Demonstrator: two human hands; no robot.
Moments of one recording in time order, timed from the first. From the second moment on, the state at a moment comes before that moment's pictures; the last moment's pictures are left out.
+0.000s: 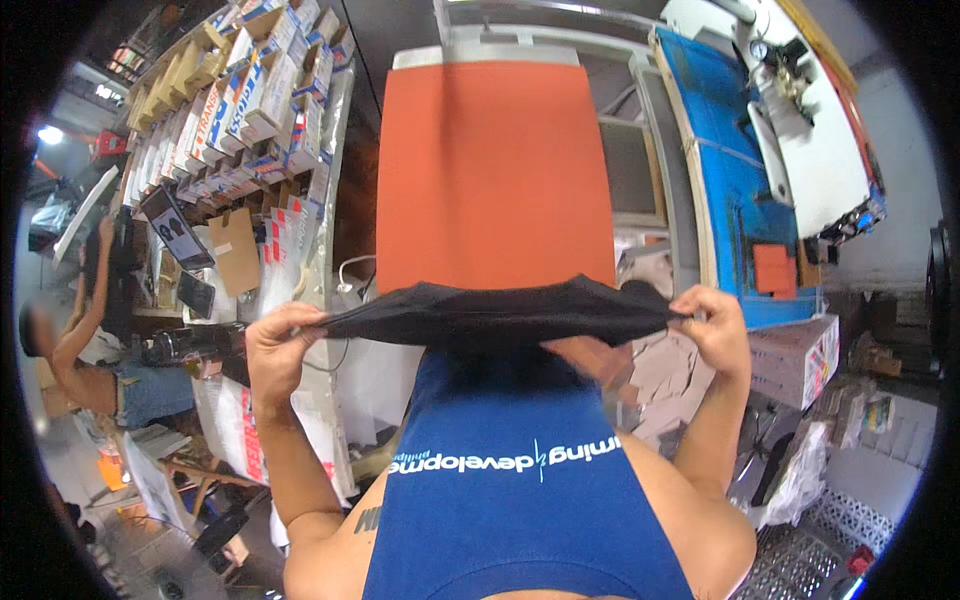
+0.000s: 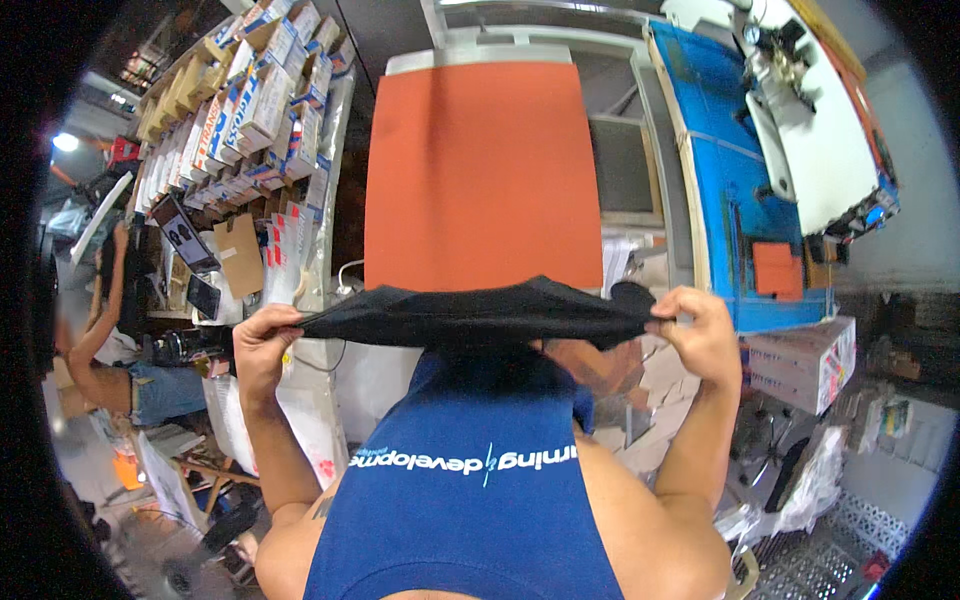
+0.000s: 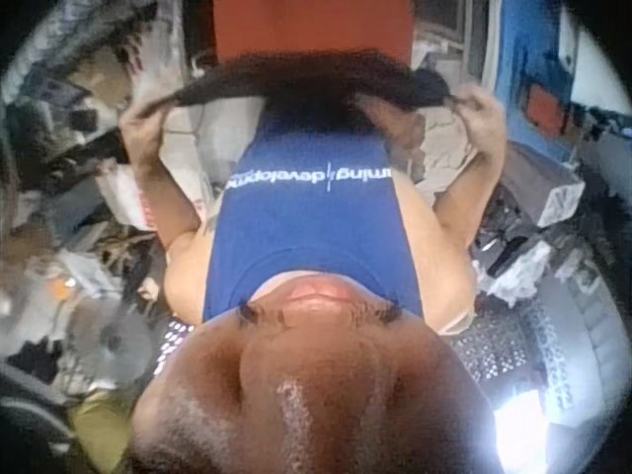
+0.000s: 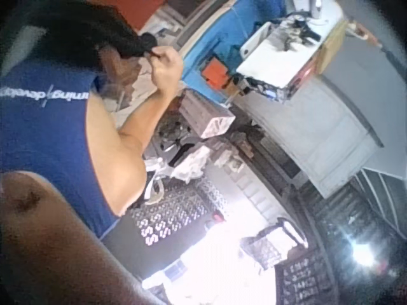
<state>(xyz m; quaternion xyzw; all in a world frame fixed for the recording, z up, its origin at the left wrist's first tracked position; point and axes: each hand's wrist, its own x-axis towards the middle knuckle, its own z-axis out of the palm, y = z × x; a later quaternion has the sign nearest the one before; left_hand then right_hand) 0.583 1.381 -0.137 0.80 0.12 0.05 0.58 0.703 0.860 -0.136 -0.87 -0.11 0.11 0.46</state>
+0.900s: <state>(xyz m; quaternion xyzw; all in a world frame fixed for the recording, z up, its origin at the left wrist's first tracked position) 0.711 1.466 -0.050 0.88 0.06 0.42 0.22 0.813 0.886 0.007 -0.92 -0.12 -0.26 0.27</state>
